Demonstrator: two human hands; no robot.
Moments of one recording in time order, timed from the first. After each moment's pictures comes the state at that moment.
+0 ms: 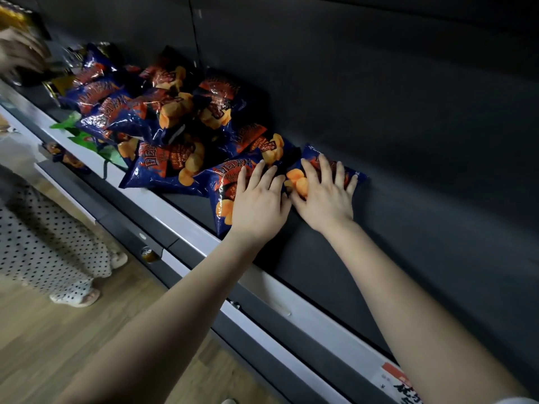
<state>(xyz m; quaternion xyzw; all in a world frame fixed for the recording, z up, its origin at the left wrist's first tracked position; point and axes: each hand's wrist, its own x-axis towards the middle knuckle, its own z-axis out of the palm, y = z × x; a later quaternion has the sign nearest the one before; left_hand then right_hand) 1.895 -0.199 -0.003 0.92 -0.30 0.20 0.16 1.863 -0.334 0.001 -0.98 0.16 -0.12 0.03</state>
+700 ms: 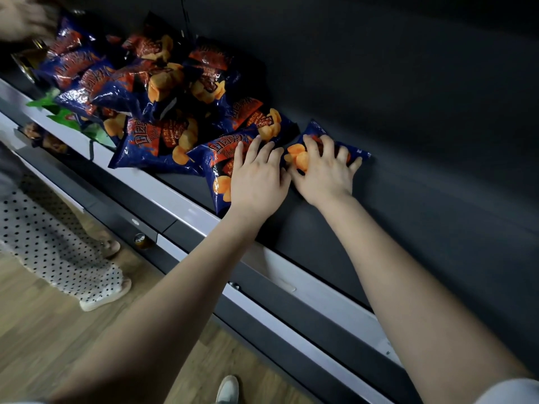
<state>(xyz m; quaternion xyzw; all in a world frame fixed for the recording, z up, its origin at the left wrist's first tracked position) 1.904 -0.199 -0.011 0.91 -0.30 0.24 0.18 1.863 -0.324 0.006 -0.97 0.22 -0.12 0.03</state>
